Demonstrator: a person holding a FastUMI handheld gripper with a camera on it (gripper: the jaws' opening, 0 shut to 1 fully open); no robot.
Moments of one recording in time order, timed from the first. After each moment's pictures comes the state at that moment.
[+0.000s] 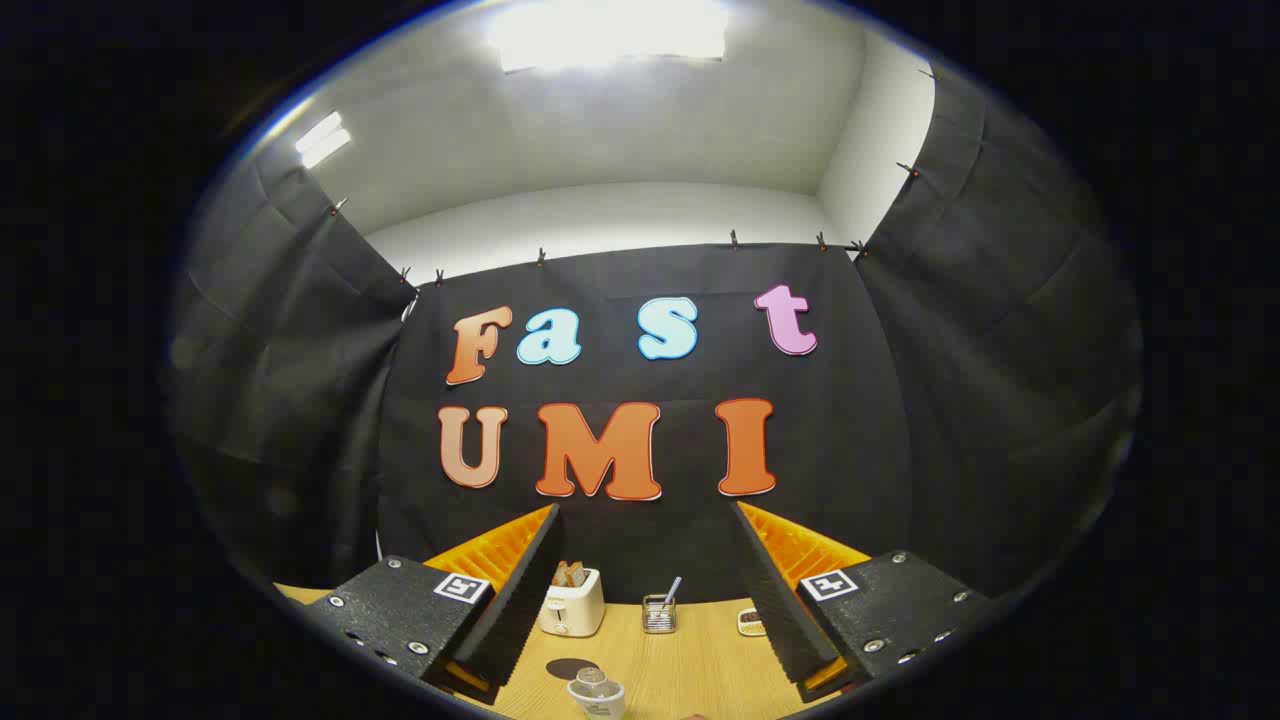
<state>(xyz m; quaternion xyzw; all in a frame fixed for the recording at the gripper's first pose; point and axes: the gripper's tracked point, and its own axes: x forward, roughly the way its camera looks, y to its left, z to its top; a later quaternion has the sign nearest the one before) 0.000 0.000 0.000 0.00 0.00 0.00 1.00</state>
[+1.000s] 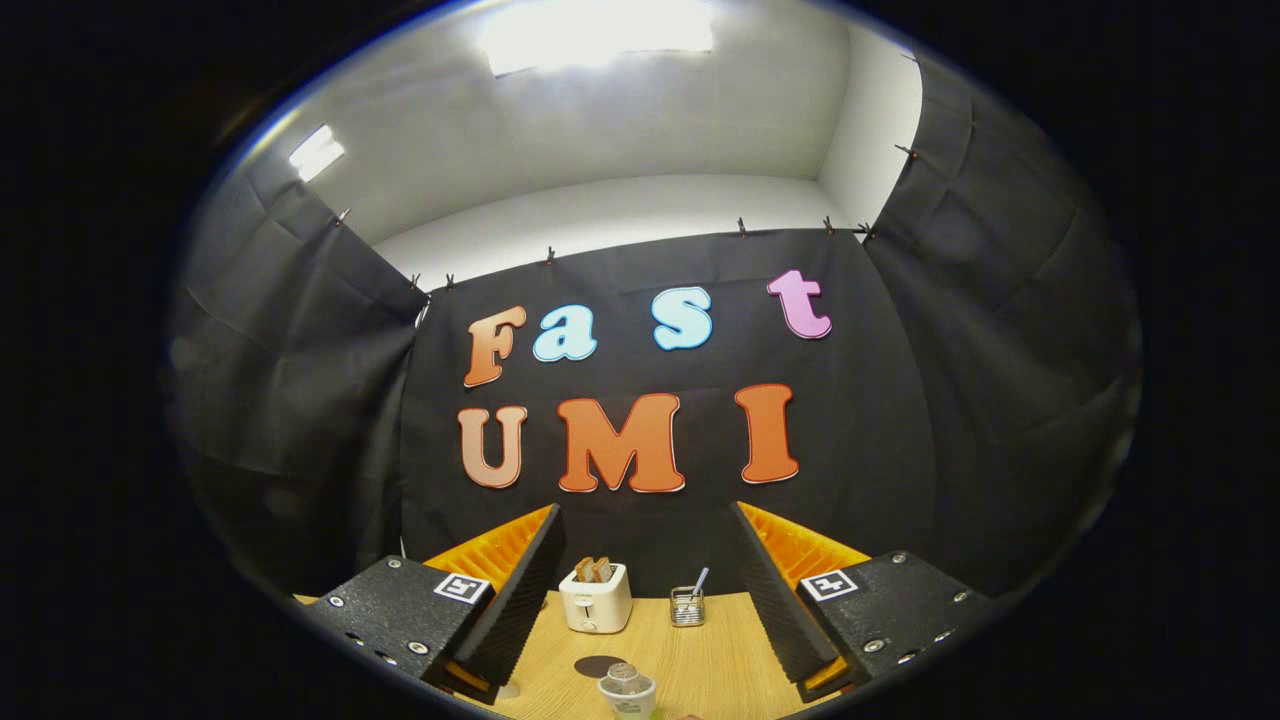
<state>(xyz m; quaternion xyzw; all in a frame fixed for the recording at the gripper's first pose) -0.004 0.017 -0.018 0.03 0.01 0.02 1.00</state>
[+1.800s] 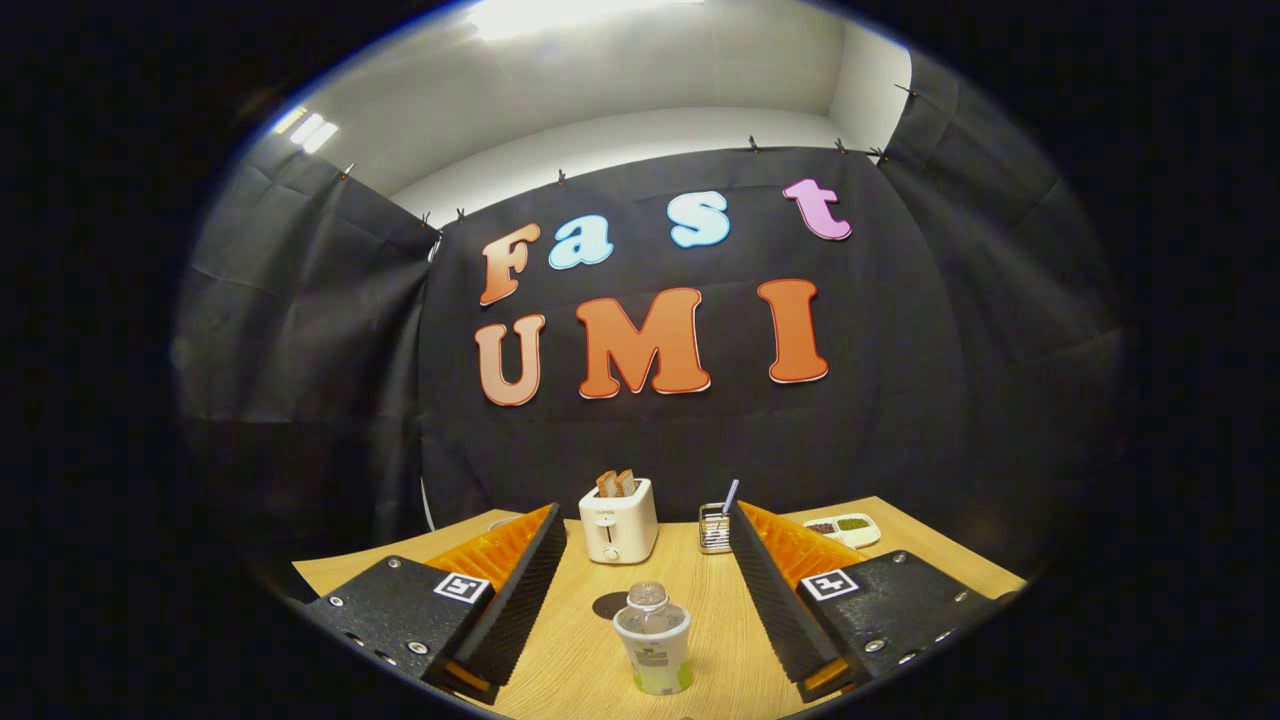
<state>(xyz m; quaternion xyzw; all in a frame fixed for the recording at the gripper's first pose) -0.014 0.042 -0.170 0.03 0.13 0.06 0.99</state>
